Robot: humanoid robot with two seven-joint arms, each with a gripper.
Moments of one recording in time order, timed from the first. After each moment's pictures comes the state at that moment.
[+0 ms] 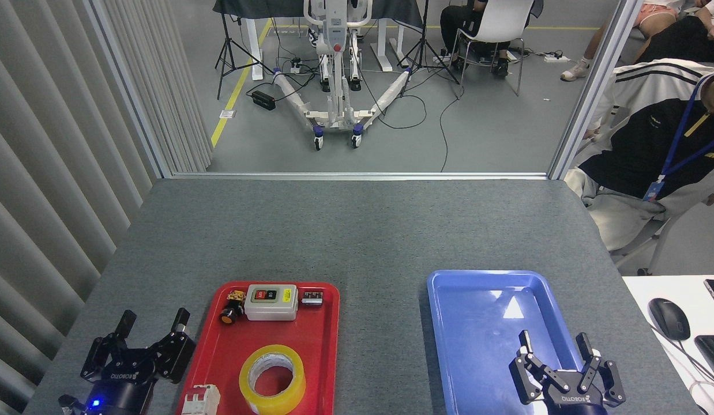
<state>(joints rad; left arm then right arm) 0.13 0.25 0.07 -1.69 -1.07 -0.12 0.11 0.19 -0.14 -0.02 -1.62 1.30 -0.01 -0.23</state>
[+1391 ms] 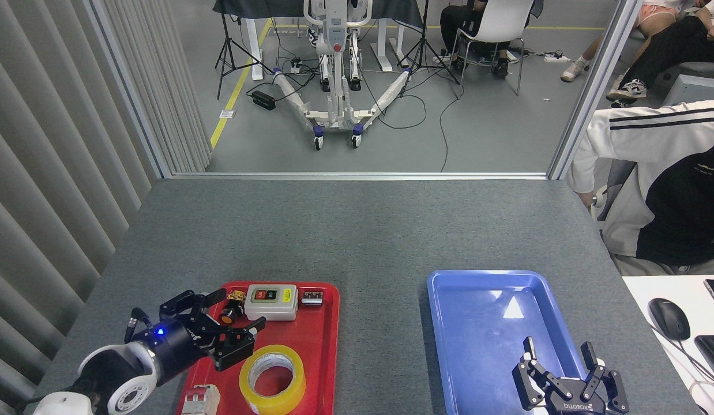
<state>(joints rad) -0.16 0.35 -0.08 -1.66 -1.04 -0.53 -0.60 0.21 -0.12 -0.03 -1.62 1.30 0.03 -0.21</state>
